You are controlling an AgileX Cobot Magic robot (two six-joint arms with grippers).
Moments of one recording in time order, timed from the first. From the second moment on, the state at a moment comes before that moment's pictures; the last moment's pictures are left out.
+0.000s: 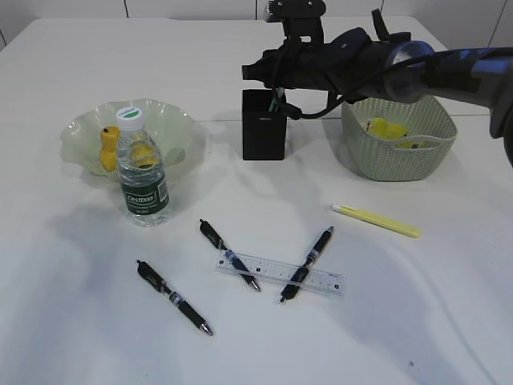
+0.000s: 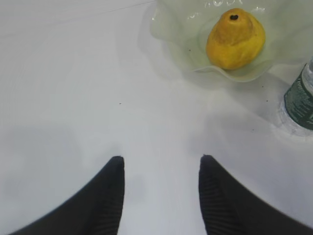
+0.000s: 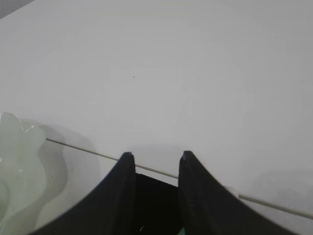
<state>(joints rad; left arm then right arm) -0.01 1.30 -0.73 0.20 0.22 -0.08 0.31 2.42 -2.02 0.93 0.09 -0.88</state>
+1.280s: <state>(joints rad) -0.01 1.30 -0.73 0.20 0.22 -0.08 0.24 2.36 -2.02 0.35 0.47 -0.41</state>
